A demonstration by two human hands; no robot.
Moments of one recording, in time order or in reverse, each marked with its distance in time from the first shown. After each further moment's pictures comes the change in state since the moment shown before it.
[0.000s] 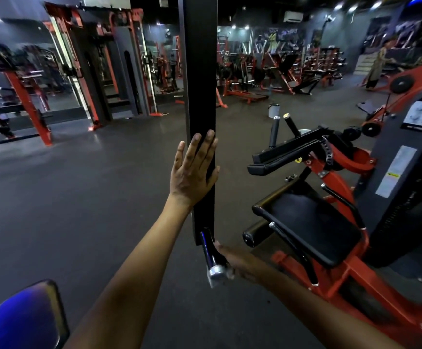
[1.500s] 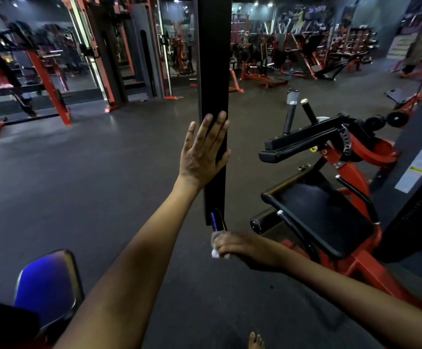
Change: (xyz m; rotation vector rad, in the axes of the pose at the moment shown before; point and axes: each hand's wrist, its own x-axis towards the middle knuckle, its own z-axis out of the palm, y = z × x) left_hand 0.003 0.008 0.000 0.039 -0.035 -0.013; right_hand -0.032 -0.004 -0.043 -0.829 -0.258 -1.096
